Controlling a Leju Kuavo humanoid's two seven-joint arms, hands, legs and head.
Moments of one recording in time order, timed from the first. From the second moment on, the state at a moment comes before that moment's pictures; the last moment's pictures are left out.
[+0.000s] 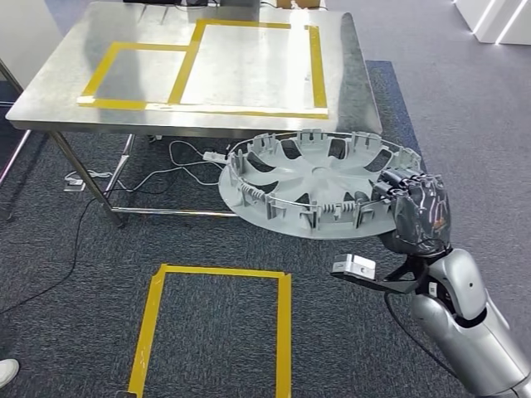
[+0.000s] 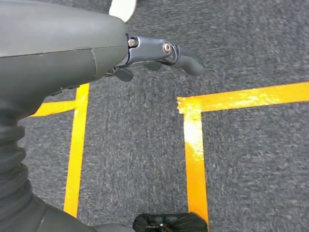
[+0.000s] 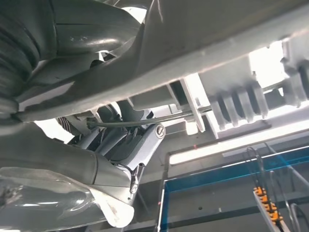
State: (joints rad) left arm -0.08 -0.17 1.21 -0.25 -1.29 0.39 -0.51; right arm -0.25 -0.40 0.29 -1.79 1.09 -0.53 -0.15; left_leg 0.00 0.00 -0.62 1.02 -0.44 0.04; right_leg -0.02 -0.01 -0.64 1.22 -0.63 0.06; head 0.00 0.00
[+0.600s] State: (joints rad) left arm -0.08 -0.16 1.20 -0.25 -1.29 0.30 -0.54; right arm -0.29 -0.38 0.31 -1.77 1.09 -0.53 -0.15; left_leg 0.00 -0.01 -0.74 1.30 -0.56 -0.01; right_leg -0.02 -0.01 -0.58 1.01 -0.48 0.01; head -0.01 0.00
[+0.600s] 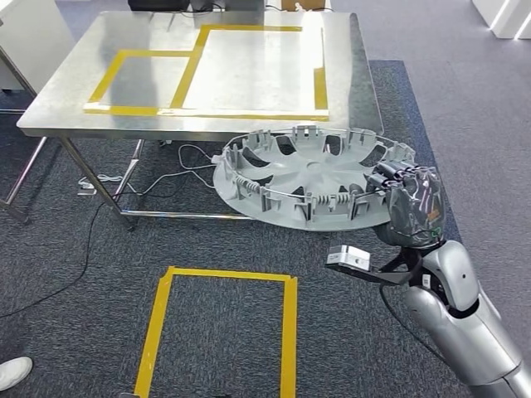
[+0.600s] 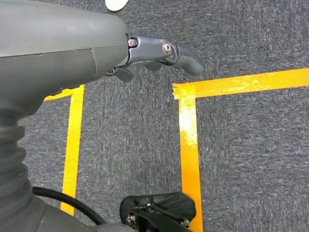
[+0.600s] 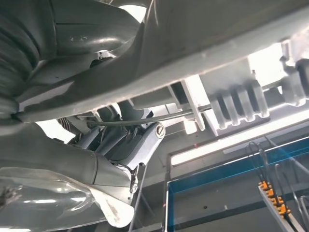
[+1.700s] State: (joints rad) left arm -0.08 -0.16 1.19 -0.25 -1.30 0.30 -0.54; right arm -0.44 -0.35 0.39 -1.73 1.11 -0.49 -0.13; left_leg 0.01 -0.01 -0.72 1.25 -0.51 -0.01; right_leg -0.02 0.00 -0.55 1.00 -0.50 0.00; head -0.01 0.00
